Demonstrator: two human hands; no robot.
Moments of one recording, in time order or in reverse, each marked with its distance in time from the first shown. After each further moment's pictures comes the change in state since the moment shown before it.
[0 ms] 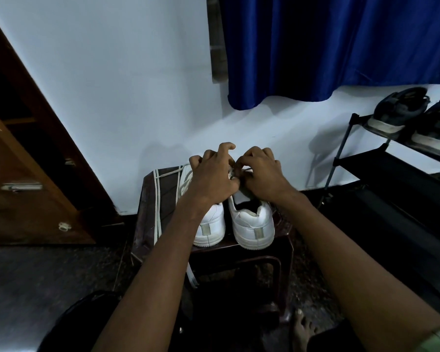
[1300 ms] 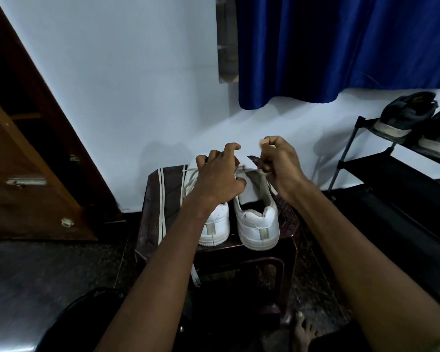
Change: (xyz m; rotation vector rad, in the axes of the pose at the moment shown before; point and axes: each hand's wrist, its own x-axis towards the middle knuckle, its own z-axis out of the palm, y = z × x) left_hand -0.001 0.001 -0.004 -0.033 -0.074 -0.031; right_hand 0.004 -0.008 -0.024 1.245 0.191 0.373
